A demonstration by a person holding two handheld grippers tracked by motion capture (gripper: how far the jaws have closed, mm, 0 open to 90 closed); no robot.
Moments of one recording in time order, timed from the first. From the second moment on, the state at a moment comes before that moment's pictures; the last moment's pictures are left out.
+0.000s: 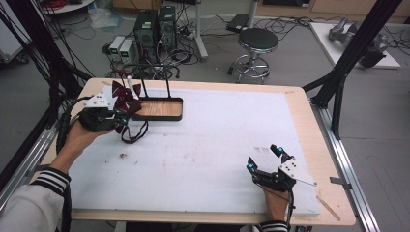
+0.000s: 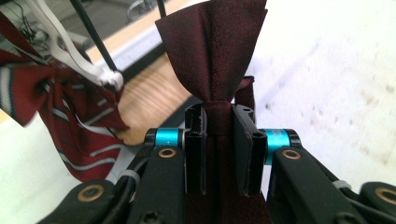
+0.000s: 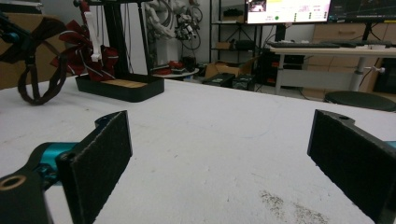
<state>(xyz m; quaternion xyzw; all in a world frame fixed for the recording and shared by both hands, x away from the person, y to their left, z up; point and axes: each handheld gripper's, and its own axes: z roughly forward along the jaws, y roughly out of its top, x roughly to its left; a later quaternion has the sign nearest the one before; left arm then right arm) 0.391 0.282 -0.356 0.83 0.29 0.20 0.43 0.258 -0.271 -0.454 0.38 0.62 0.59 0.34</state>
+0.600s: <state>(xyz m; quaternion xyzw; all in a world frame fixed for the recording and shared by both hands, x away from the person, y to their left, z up) 0.394 0.273 -0.340 0.79 0.31 0.25 0.47 0.258 -0.271 -0.454 0.38 0.63 0.59 0.34</state>
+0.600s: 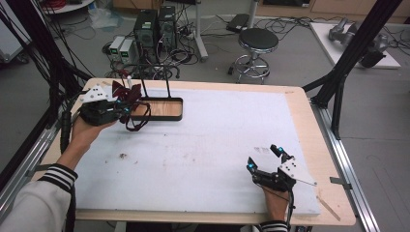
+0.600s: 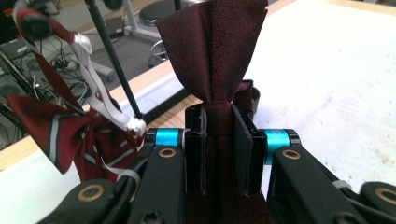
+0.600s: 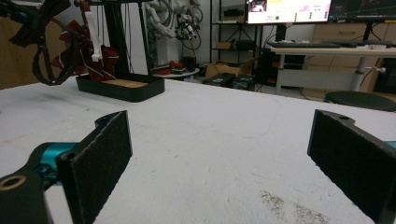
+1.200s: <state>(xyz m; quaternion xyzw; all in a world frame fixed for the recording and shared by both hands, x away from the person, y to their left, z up) 0.406 0.250 -0.322 0.74 0.33 0.29 0.51 0.258 -0.271 -0.454 0.38 0.62 0.59 0.34</state>
